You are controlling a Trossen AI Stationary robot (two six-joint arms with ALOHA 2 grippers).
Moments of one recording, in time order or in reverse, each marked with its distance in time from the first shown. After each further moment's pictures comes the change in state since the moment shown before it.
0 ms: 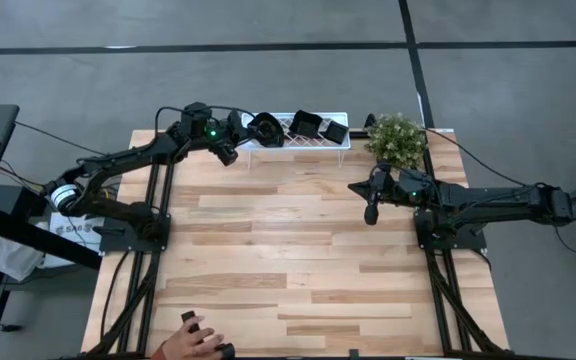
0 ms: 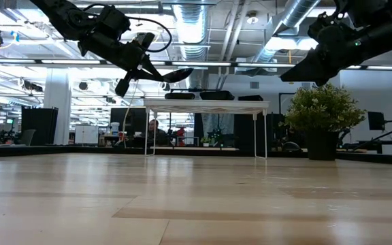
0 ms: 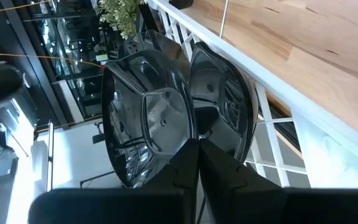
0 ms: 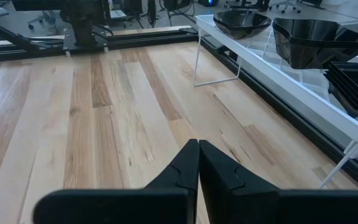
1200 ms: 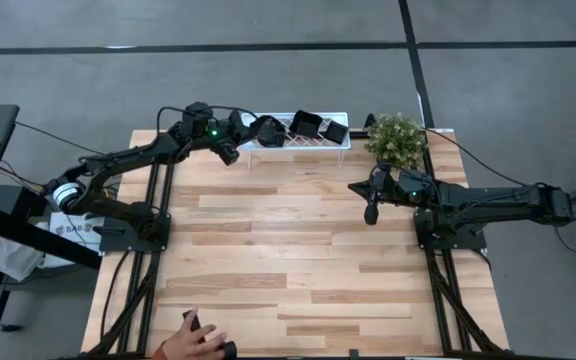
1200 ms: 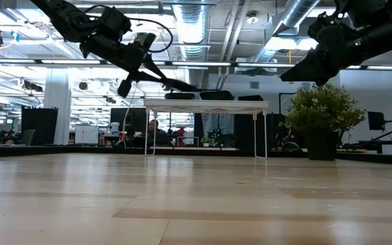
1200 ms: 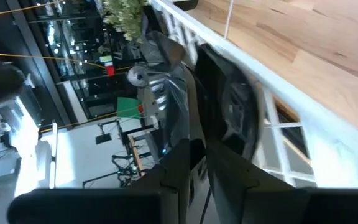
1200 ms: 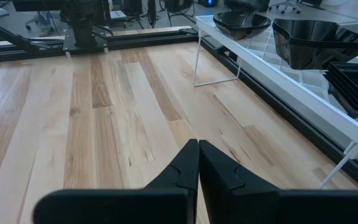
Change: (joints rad) left arm -0.001 0.017 -0.001 0.035 0.011 -0.011; right arm 0.000 0.000 0.000 0.002 0.000 0.000
